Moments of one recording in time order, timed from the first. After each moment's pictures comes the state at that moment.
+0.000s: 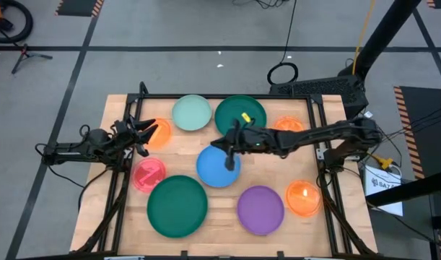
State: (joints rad) left arm -0.03 0.05 0.20 0.08 -0.50 0.00; right arm 0.02 1.61 1.08 0.26 0.15 0.08
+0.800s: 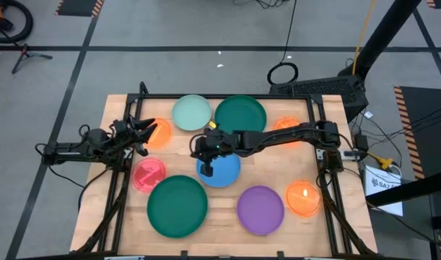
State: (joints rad) left arm -0.03 0.05 0.20 0.11 -0.50 -0.01; right arm -0.01 1.98 1.50 -0.07 -0.03 0.08
